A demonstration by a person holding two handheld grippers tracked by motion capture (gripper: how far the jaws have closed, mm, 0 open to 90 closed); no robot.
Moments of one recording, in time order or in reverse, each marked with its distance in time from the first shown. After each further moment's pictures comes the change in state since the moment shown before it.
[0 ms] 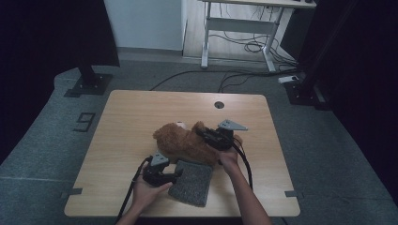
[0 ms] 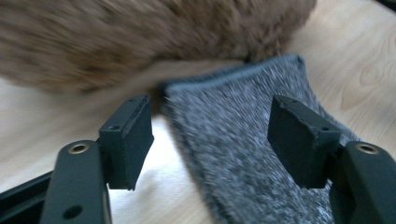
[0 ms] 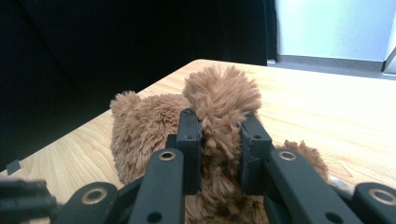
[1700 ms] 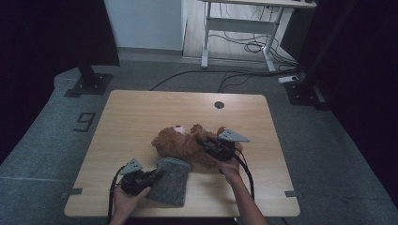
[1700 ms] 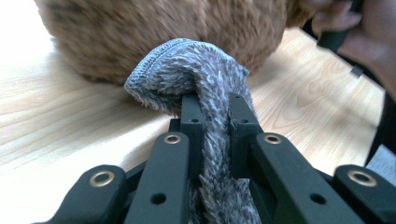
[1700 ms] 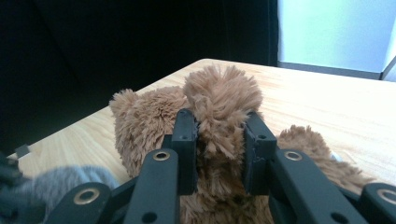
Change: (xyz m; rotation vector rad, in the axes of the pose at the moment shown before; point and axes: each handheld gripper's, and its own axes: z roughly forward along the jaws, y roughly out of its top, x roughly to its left) left arm 0.035 -0.037 -0.058 -0.160 -0.131 -0.101; right arm 0.020 -0.020 -0.021 -0.026 0.006 -0.046
